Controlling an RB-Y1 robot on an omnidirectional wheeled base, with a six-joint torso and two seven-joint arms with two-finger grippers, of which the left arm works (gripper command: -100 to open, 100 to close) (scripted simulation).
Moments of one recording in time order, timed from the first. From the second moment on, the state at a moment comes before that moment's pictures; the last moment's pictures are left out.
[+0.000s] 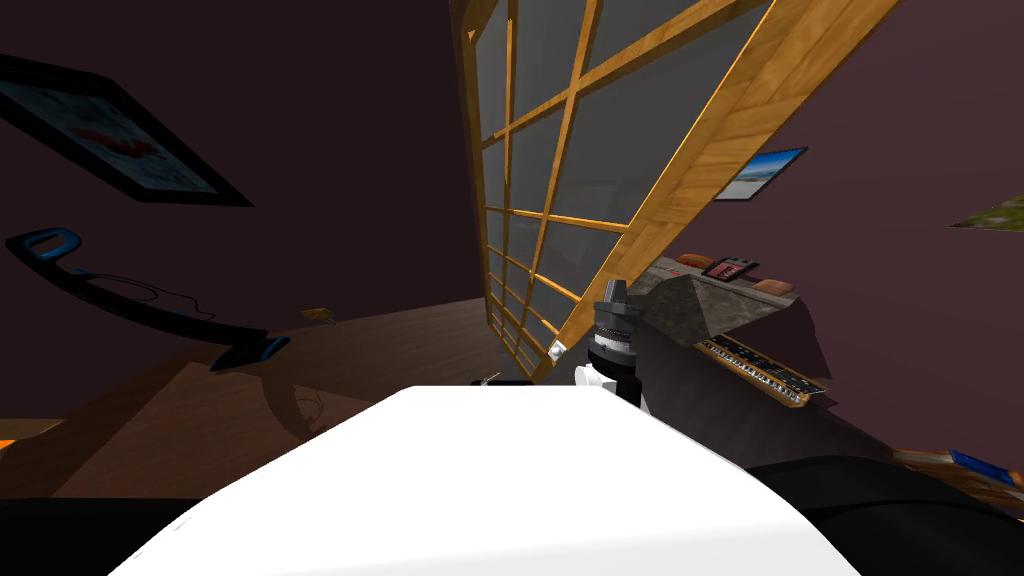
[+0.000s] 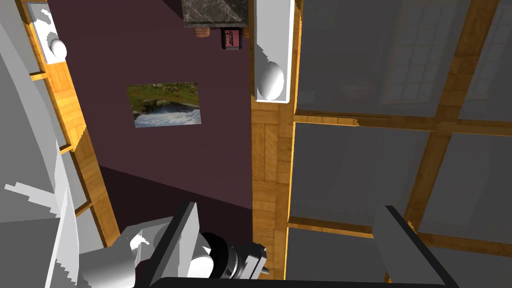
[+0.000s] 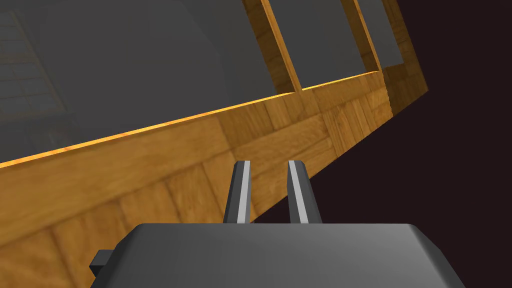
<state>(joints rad) 0.45 0.09 -0.20 -1.14 -1.09 -1.23 -0.94</state>
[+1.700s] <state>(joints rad) 0.38 0.05 -0.23 -1.11 -1.08 -1.15 -0.94</state>
